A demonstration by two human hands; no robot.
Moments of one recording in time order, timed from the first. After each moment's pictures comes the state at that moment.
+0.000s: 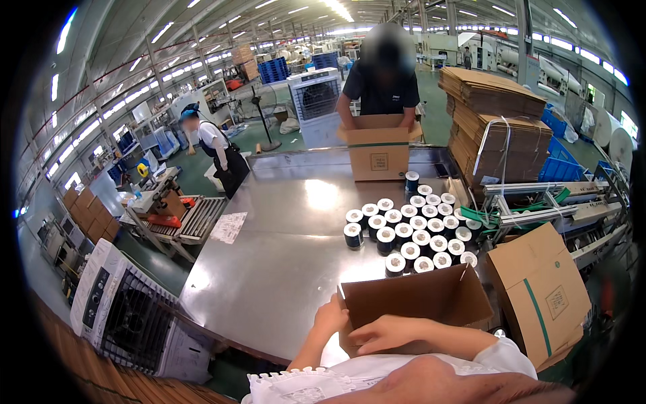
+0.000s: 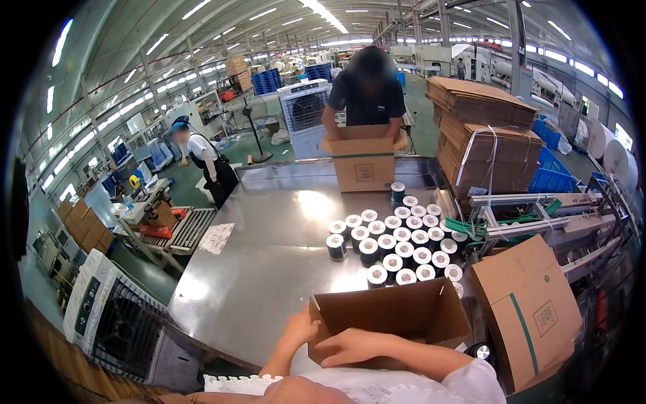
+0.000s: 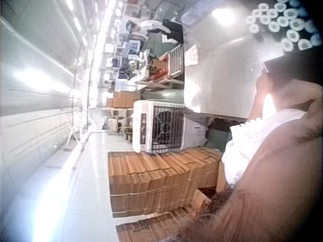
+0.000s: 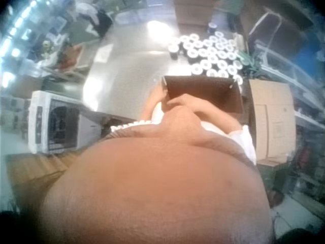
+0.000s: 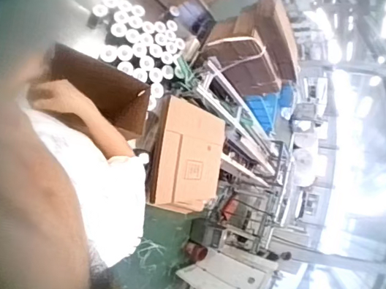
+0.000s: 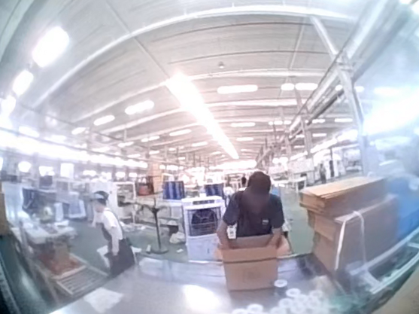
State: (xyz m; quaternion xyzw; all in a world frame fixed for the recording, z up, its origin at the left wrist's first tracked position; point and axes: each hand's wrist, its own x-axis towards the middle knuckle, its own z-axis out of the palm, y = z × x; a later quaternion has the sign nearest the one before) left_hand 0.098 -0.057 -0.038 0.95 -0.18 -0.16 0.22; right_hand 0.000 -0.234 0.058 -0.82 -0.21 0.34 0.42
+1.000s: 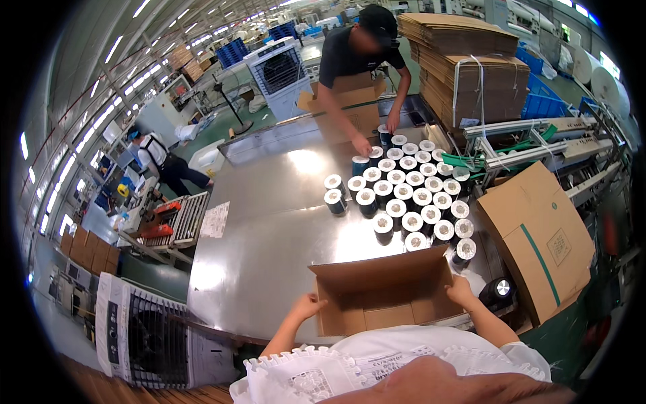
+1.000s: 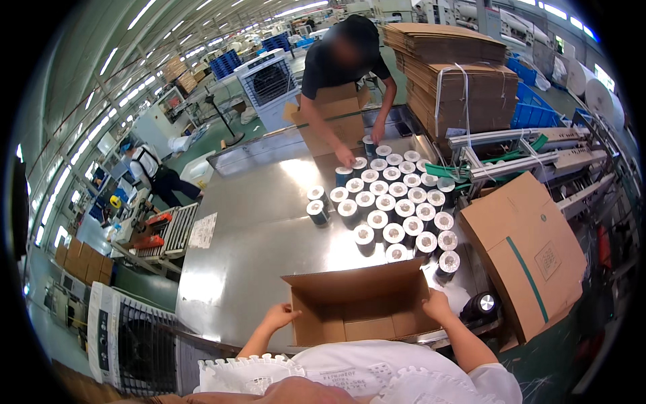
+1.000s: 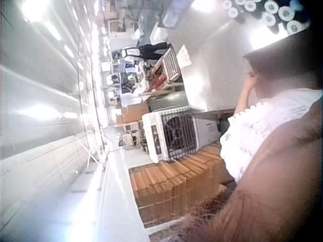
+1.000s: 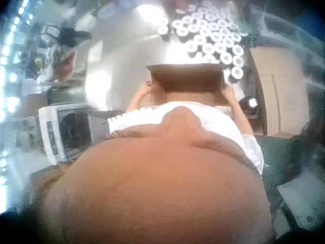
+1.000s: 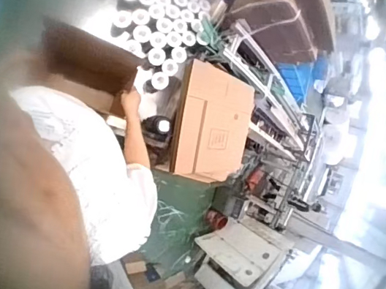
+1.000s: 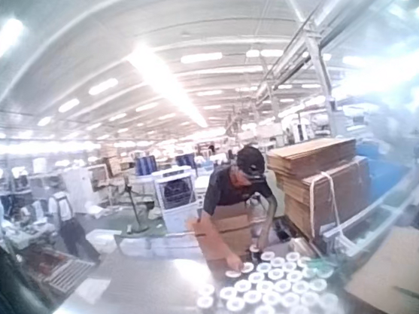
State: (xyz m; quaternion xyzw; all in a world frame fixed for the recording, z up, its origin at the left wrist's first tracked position) left_hand 0.124 0.000 -0.106 0.90 -0.12 -0.29 0.31; right_hand -0.135 -0.390 -0.181 -0.88 0.34 -0.01 0.34
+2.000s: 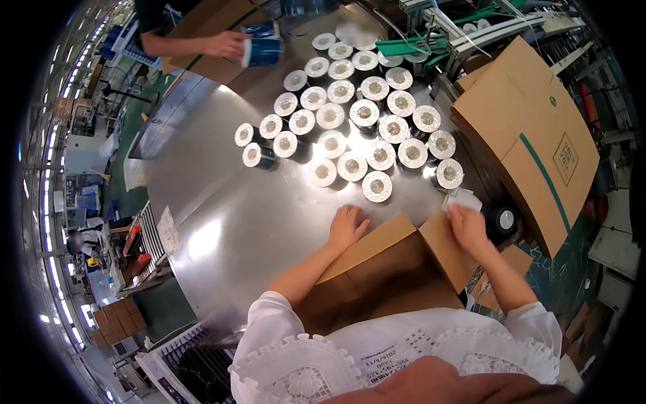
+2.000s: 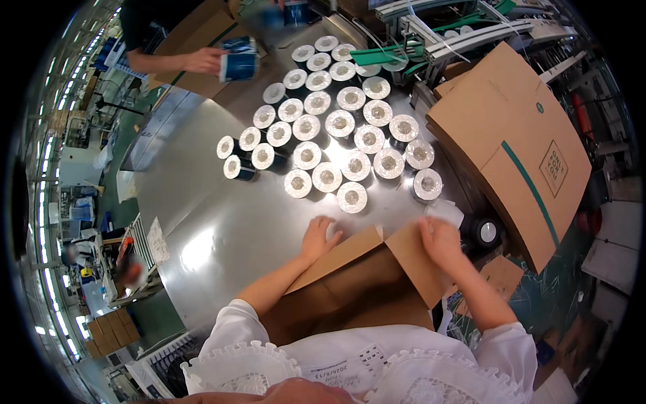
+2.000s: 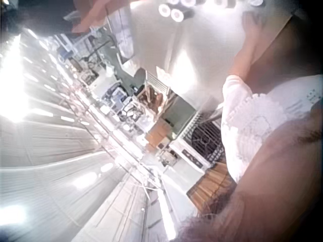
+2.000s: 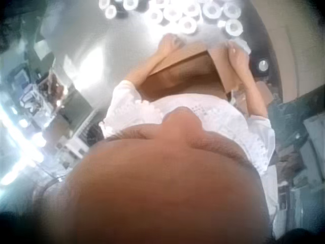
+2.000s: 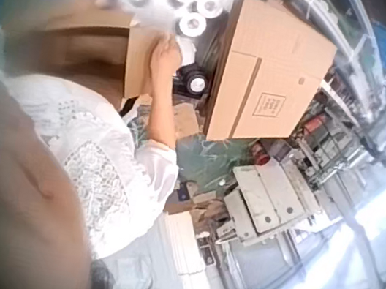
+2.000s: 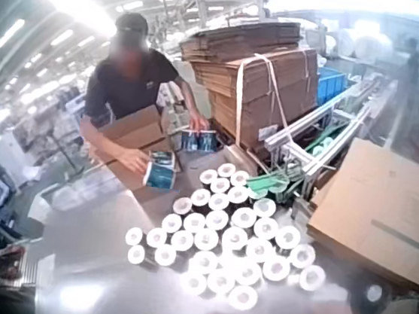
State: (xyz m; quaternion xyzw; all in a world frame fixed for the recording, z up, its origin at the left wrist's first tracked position) left_hand 0.162 -0.256 -0.267 0.78 -0.51 -0.26 0.25; right_hand -0.112 -0.451 -0.177 -0.83 0.45 -0.05 0.33
